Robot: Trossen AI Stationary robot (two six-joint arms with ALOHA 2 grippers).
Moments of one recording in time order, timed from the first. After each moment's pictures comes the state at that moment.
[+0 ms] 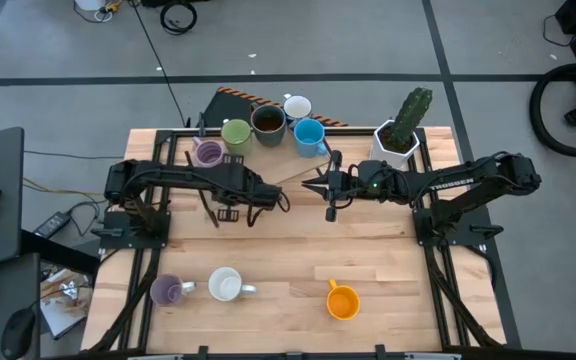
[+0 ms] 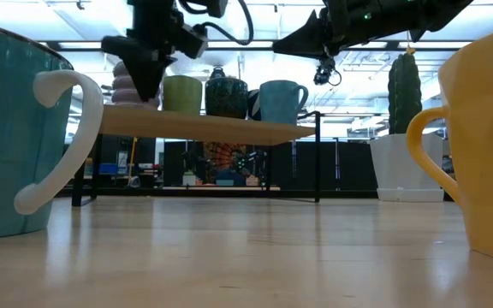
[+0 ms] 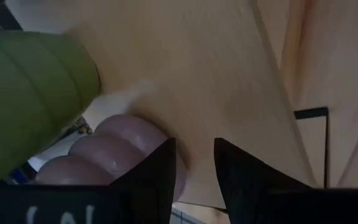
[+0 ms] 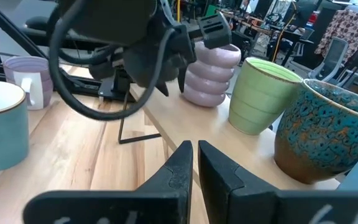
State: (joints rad) left arm 0.00 1.77 1.59 -1.57 -0.56 -0.01; right arm -0.05 1.28 0.73 0.40 0.13 -0.23
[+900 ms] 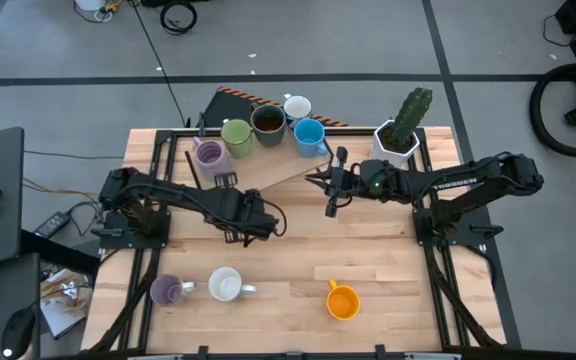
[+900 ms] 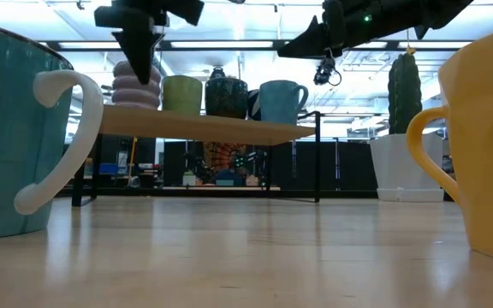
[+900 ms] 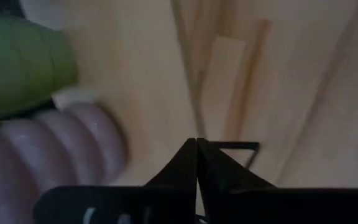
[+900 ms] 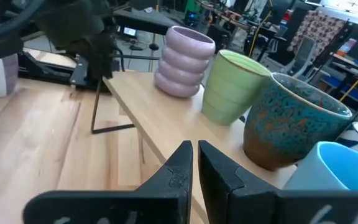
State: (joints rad) left arm -0.19 1.76 1.61 -1.57 -0.55 -0.41; right arm -0.06 1.26 0.73 0.36 0.23 -0.28
